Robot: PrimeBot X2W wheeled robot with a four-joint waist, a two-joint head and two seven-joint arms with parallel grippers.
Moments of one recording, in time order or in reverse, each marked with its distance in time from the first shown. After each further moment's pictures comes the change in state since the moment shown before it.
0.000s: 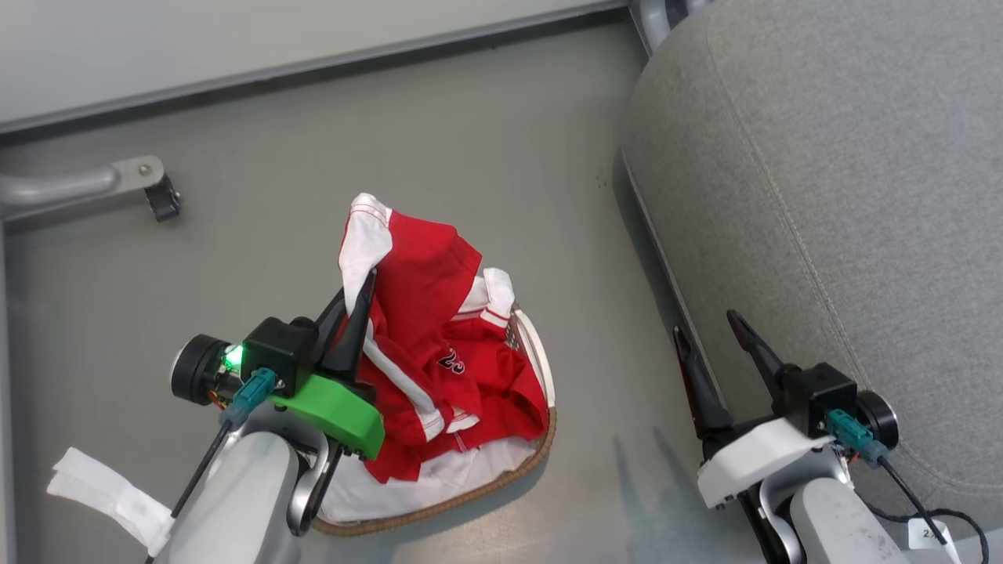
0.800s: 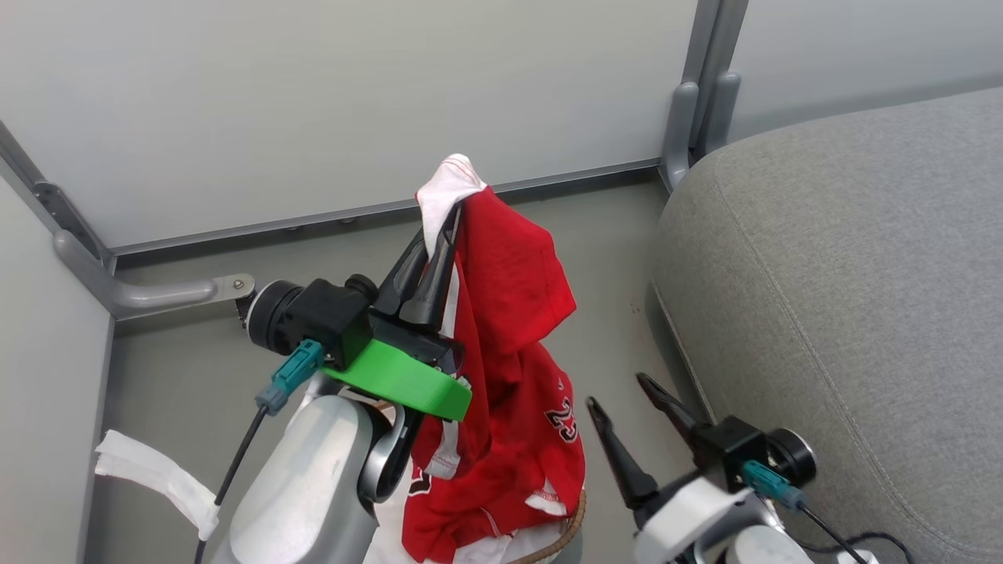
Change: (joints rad) left arm -0.025 -0.131 -0.022 -0.200 -0.072 -0.003 0.000; right arm 0.064 -0.001 0.198 0.021 0.015 0.000 0.000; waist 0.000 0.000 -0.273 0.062
